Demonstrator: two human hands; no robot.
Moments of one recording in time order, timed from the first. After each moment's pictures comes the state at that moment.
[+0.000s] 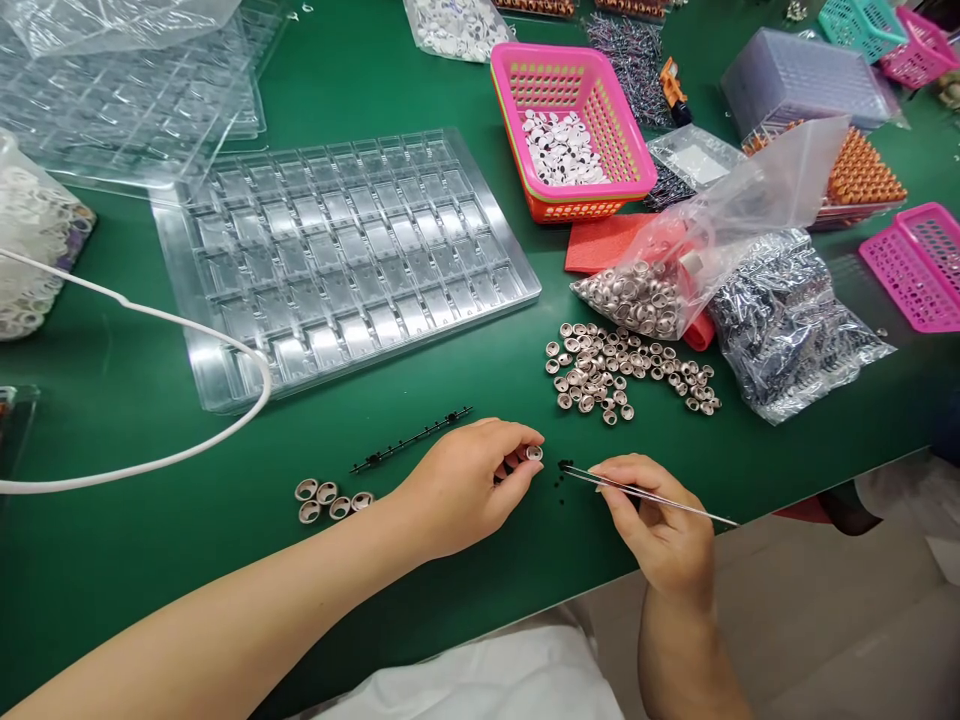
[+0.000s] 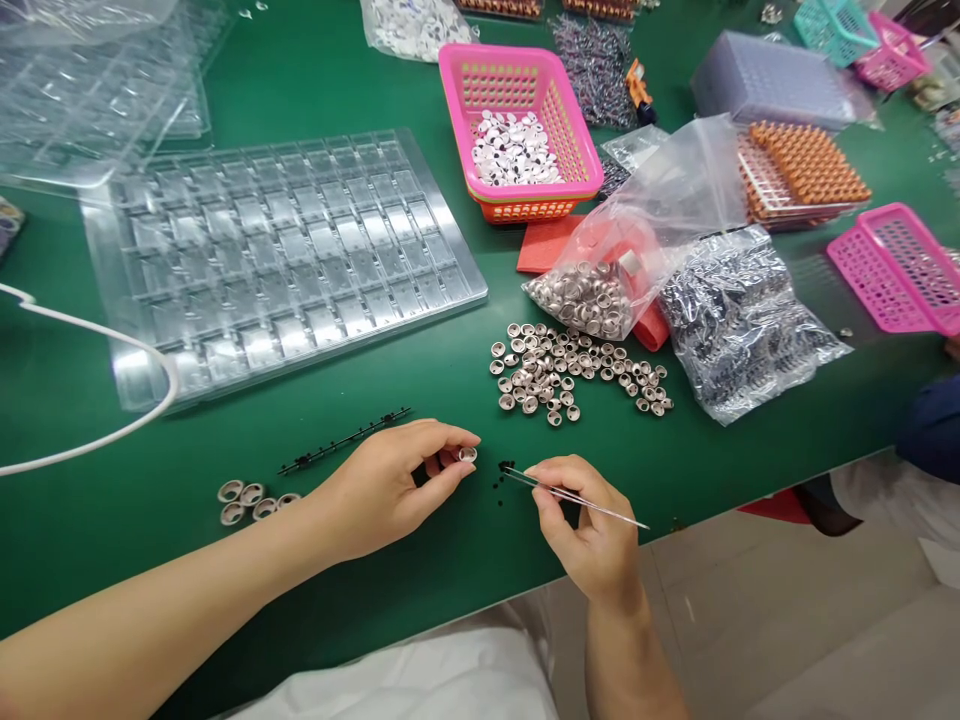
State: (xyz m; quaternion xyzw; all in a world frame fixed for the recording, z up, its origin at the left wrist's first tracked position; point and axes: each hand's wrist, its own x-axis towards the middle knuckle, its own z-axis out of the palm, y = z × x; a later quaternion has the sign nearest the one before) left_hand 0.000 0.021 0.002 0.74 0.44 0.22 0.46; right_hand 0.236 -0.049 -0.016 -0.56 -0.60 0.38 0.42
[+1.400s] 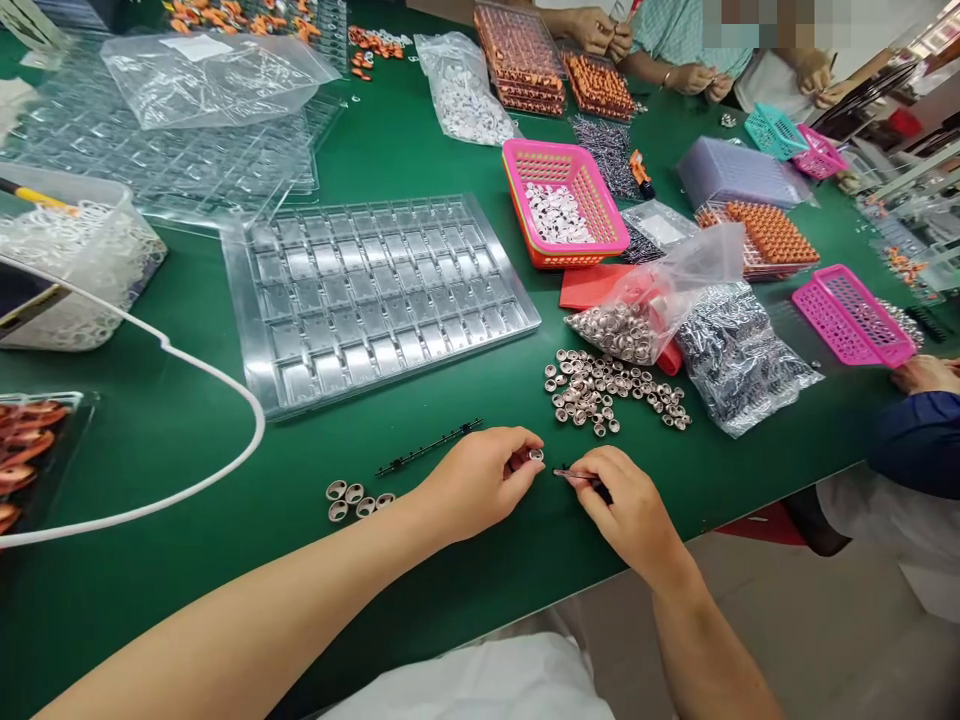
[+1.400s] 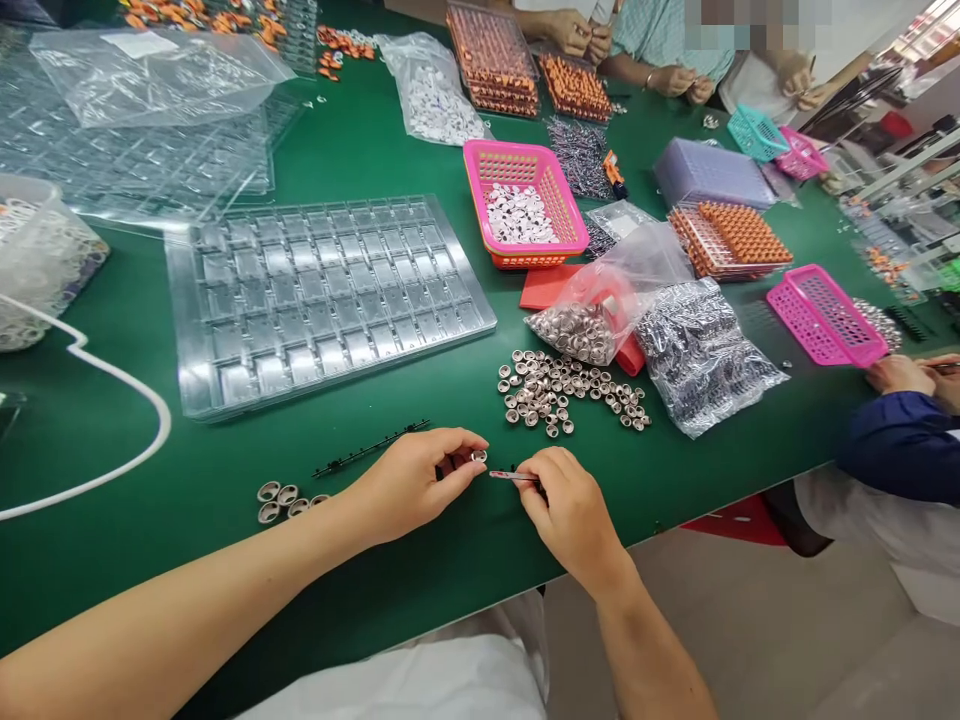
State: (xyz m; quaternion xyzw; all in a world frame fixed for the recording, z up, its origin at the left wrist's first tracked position) left_hand 0.001 0.023 -0.005 0.71 0.46 0.22 0.49; right_hand 0.226 -0.022 -0.003 -0.55 -0.78 0.23 0.20
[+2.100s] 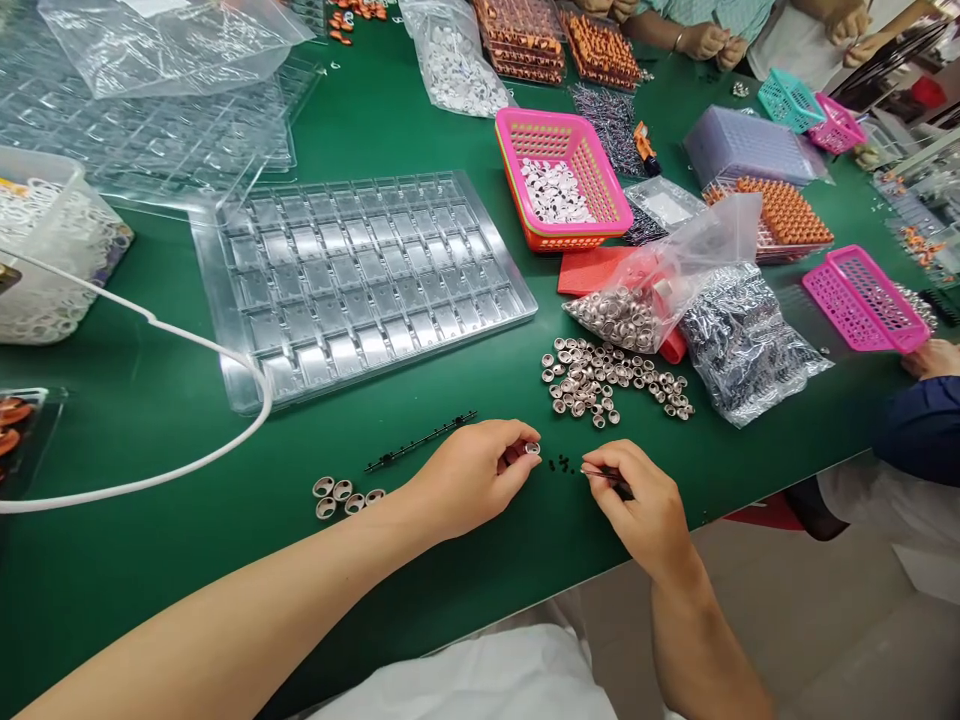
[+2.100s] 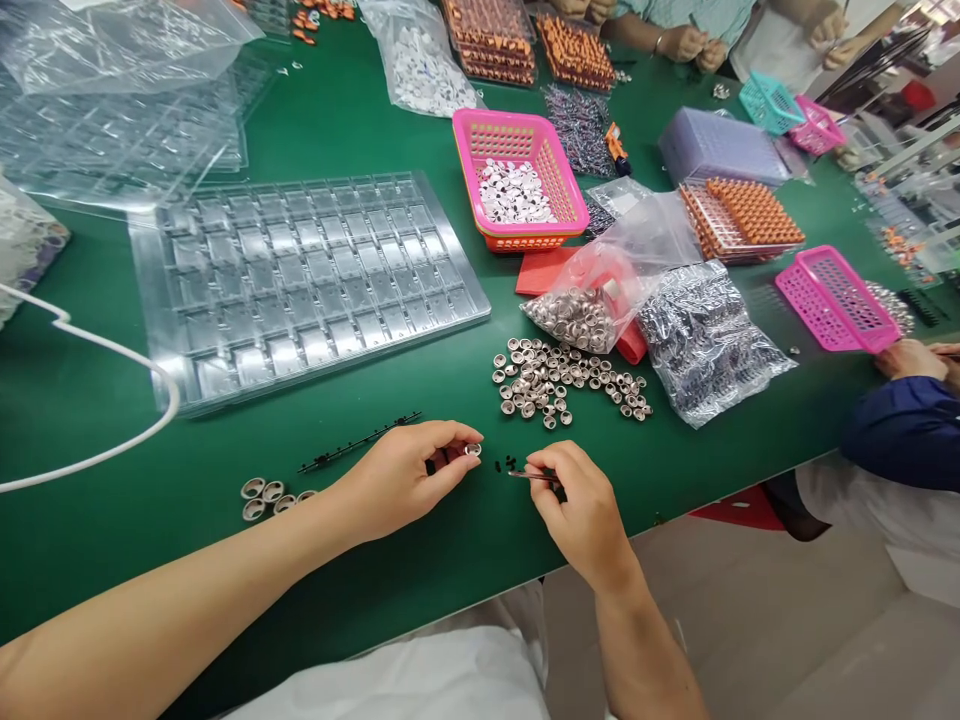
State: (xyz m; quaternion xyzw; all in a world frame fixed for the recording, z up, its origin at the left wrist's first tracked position) left_hand -0.001 0.023 0.000 0.71 0.46 0.20 0.49; right_hand 0.232 -0.030 0.001 -0.58 -0.73 0.25 0.27
